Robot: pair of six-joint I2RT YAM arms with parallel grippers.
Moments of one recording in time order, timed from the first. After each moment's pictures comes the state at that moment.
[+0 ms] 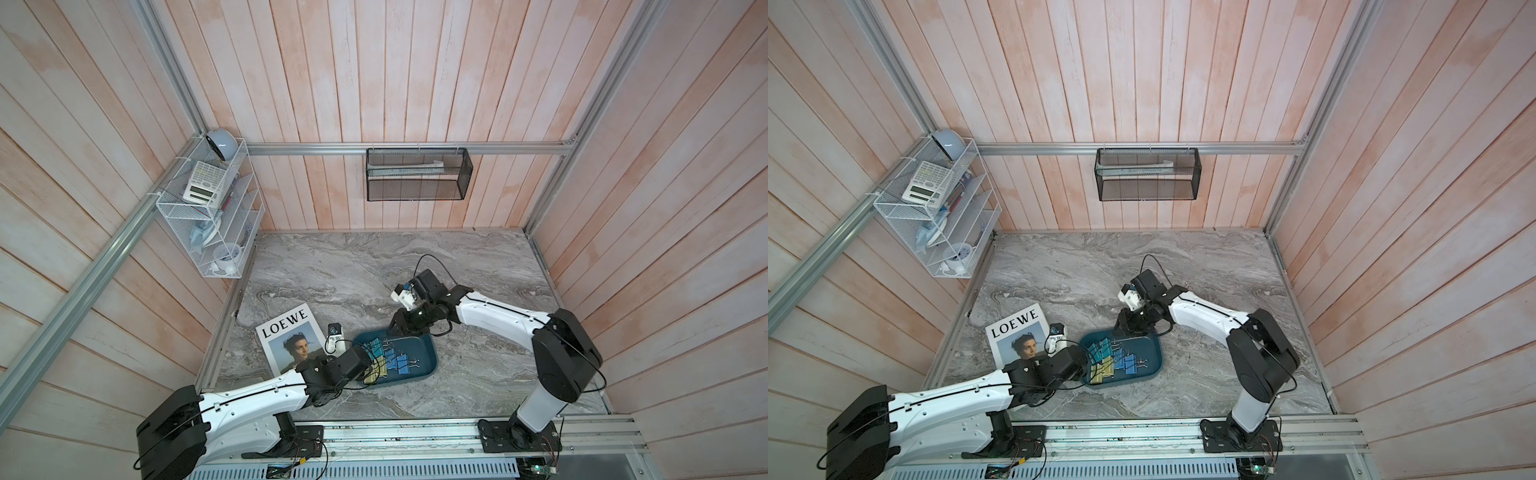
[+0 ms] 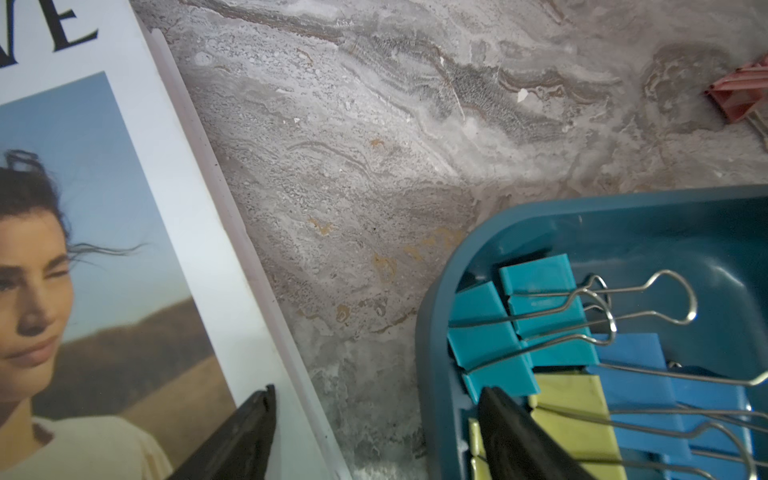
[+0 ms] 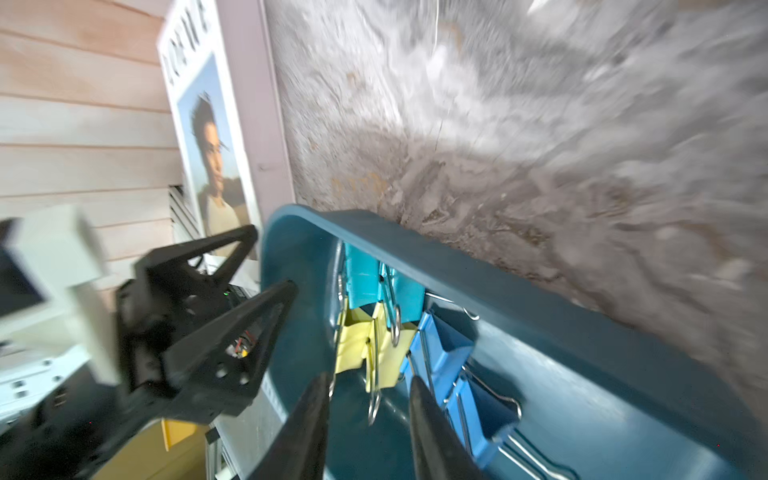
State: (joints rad) left arm -1.00 1.08 0.48 -0.47 -0.52 -0.95; right arm 0.67 1.63 1.15 -0.53 -0.61 0.55
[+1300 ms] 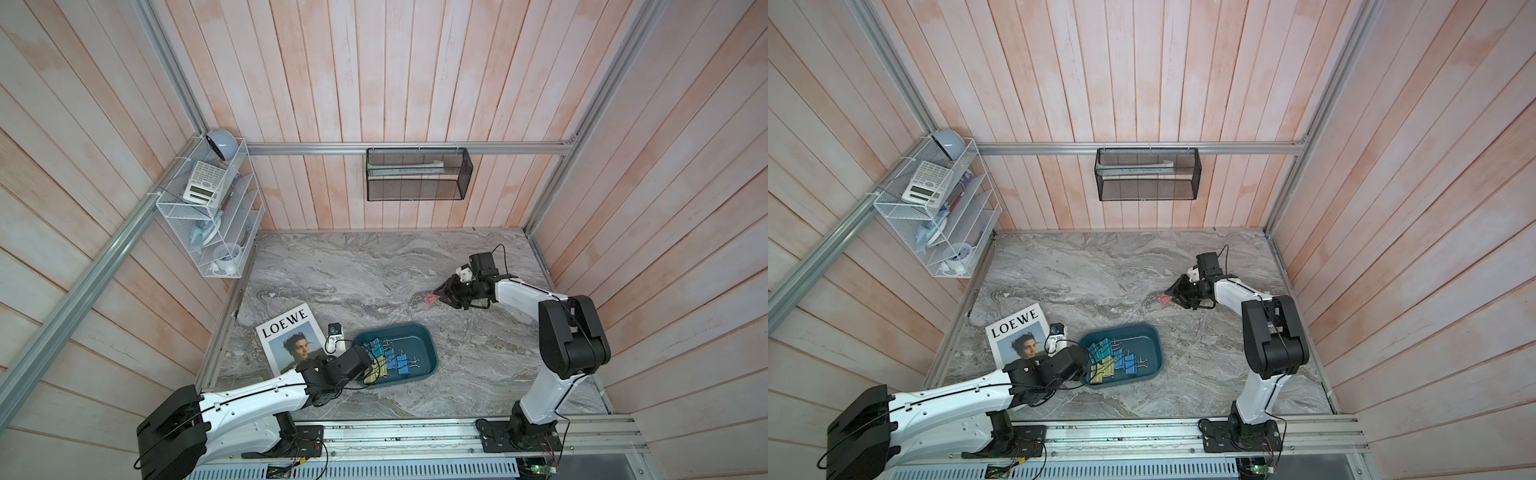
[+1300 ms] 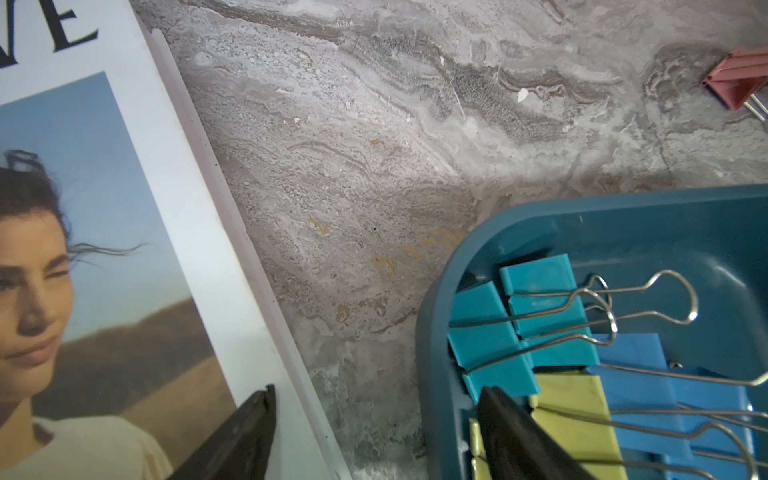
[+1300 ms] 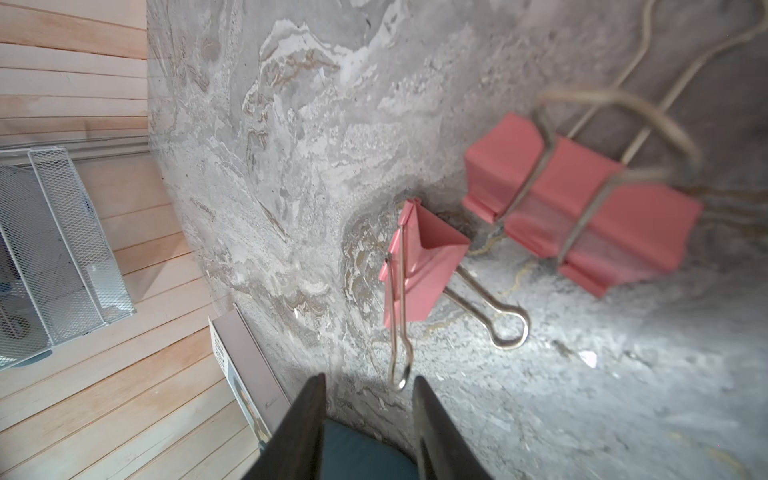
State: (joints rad) left arm -1.00 1.09 0.48 -0.47 -0.52 -0.95; right arm 0.21 1.81 1.11 -0.31 -0.60 0.84
